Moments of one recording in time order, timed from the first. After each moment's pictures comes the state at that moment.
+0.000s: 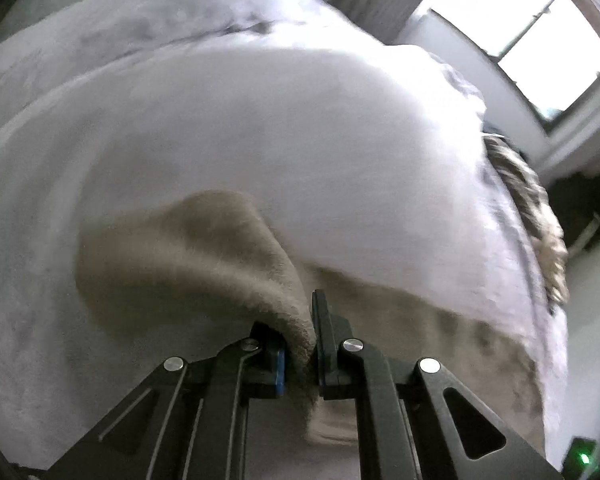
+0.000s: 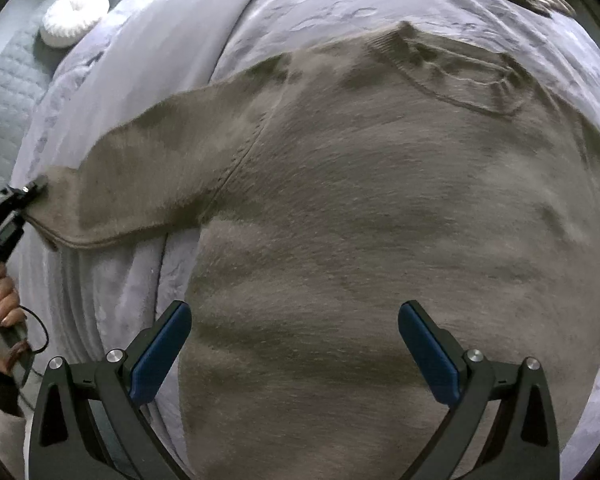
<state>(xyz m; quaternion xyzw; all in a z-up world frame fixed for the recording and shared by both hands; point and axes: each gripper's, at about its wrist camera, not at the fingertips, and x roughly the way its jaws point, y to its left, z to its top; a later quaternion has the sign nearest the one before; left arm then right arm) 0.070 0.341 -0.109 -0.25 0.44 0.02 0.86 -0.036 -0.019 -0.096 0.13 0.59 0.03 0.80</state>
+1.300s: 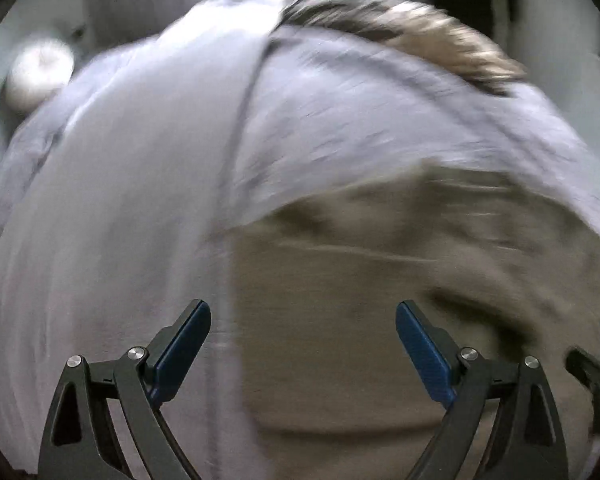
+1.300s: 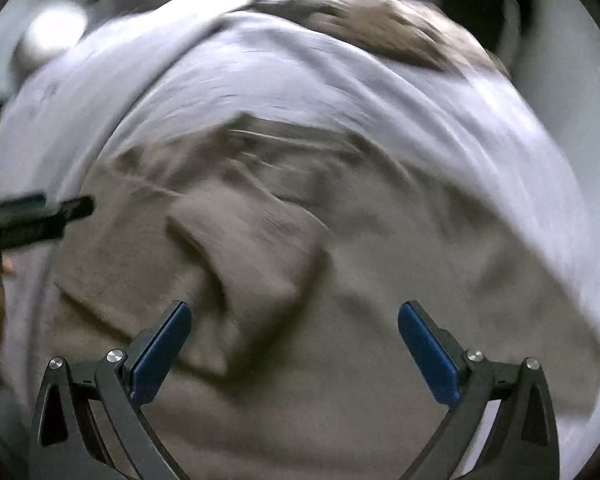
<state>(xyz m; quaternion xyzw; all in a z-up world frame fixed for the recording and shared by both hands) 0.087 0.064 -0.107 0.07 0.51 -0.10 0.85 -0.022 -0.115 -0.073 -0.03 0.49 -0.06 0.87</state>
